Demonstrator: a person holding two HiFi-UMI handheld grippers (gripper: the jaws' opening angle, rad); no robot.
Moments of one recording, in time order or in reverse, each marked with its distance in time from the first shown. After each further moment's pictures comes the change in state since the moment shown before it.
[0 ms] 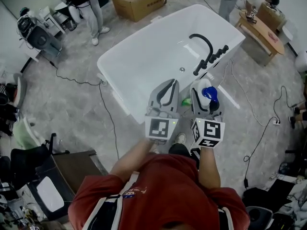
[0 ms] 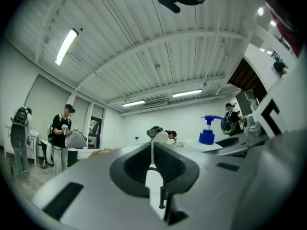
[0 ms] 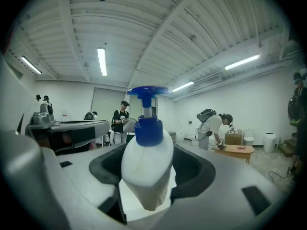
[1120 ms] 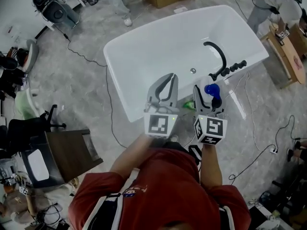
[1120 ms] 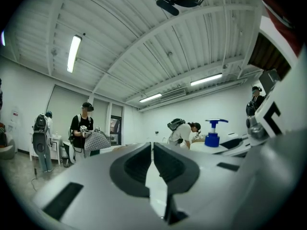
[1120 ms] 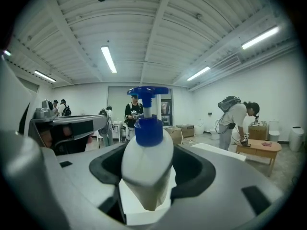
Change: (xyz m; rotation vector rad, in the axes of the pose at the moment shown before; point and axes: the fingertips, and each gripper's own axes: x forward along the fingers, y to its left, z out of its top) left arm 0.115 0.029 -0.044 0.114 0.103 0.240; right arm 0.133 -0.069 -0.025 0.011 0.082 0.250
